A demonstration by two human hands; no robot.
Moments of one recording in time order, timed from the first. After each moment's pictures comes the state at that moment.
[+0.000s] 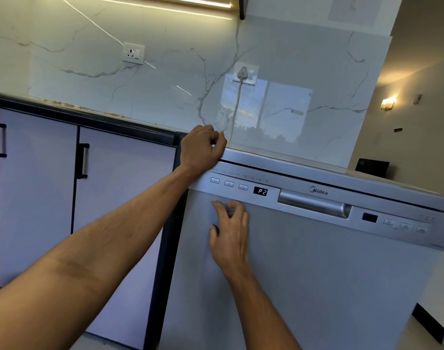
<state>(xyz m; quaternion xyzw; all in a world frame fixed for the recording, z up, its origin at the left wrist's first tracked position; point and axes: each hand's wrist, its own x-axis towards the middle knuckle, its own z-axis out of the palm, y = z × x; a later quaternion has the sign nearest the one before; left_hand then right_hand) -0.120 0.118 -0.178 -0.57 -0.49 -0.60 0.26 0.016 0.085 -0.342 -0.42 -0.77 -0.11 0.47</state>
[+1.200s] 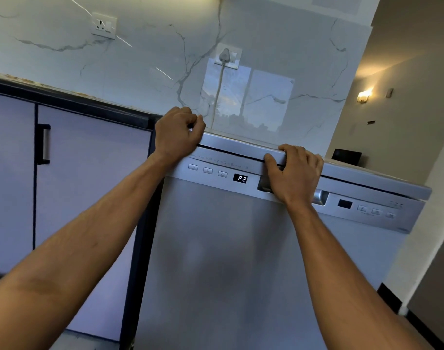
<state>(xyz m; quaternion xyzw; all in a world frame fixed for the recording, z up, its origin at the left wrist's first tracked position) -0.120 0.123 -0.179 -0.55 -0.51 -0.60 0.27 0.153 0.118 -0.205 -0.50 -0.66 -0.23 0.51</state>
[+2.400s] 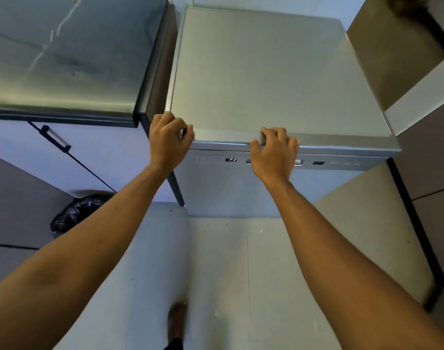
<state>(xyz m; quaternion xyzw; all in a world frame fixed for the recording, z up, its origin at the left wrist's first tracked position) -0.124 0.092 -0.115 -0.65 -0.63 -0.42 0.00 0.124 0.083 -0.110 -0.71 -0.64 0.06 0.28</state>
